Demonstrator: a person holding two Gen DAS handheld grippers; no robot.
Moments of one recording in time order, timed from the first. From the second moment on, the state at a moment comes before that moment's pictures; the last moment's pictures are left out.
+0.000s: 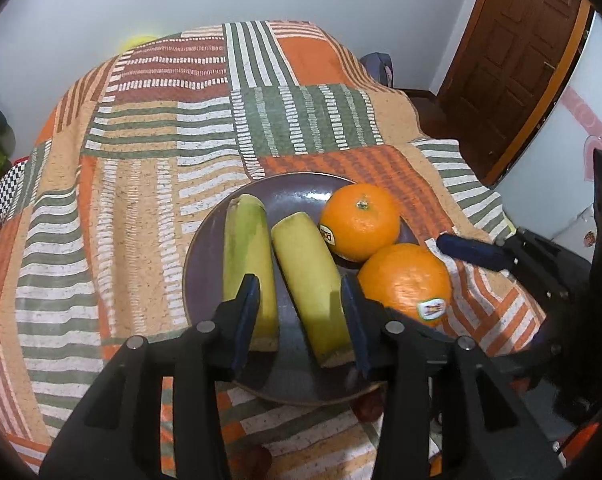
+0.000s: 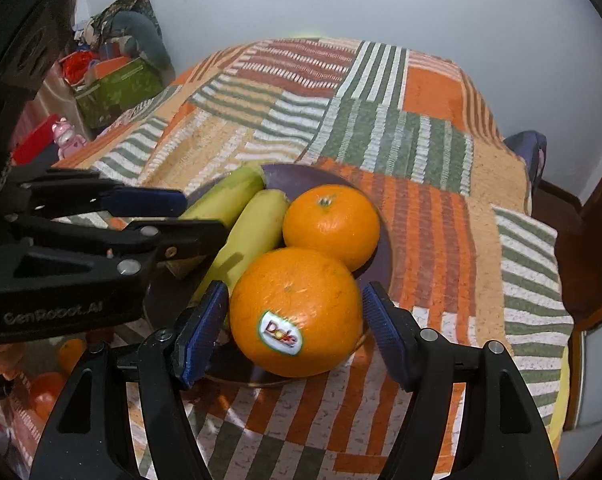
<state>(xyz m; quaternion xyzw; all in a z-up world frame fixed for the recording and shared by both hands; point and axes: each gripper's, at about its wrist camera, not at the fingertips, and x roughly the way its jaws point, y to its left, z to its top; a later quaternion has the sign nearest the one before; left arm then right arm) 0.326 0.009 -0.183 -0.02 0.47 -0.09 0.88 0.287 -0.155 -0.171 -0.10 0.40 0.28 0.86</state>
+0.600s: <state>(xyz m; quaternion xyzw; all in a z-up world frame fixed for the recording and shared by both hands) 0.219 0.031 -0.127 -0.02 0.41 -0.08 0.91 0.227 -0.198 -0.116 -0.07 0.35 0.25 0.90</state>
